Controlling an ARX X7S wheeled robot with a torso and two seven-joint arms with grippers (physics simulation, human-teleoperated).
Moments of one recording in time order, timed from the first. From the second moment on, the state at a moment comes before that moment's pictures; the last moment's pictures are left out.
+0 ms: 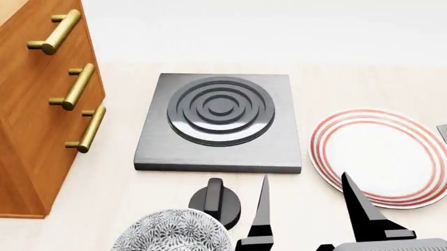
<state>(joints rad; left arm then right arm) -1.43 -0.49 0.31 -0.21 -0.43 -0.91 -0.28 0.05 0.42 -0.15 -0.76 0.50 0.40 0.36</state>
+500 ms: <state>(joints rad) -1.42 -0.45 0.19 -0.39 -0.50 -0.85 -0.26 0.05 0.42 -0.15 -0.75 0.50 0.39 0.37</state>
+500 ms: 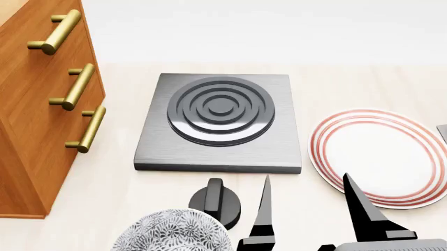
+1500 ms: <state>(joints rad) -1.33 -0.44 0.14 -0.44 -0.47 -0.76 -0.30 0.05 0.43 -0.18 -0.73 0.50 0.38 0.37</state>
